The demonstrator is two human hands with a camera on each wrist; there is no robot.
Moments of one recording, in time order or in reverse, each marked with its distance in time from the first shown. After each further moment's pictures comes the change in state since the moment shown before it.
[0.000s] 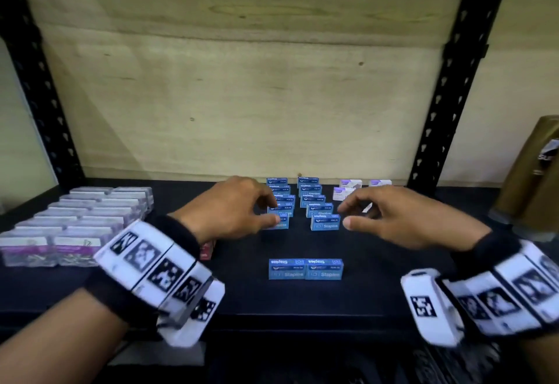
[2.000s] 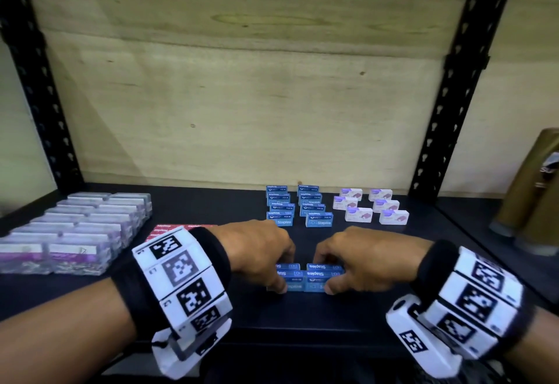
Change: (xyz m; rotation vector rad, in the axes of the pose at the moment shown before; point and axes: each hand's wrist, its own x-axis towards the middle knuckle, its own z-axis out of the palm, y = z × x) left_hand -0.003 0.047 0.010 0.218 -0.501 0.009; right_hand 0.011 -0.037 0.028 -0.342 -0.387 -0.069
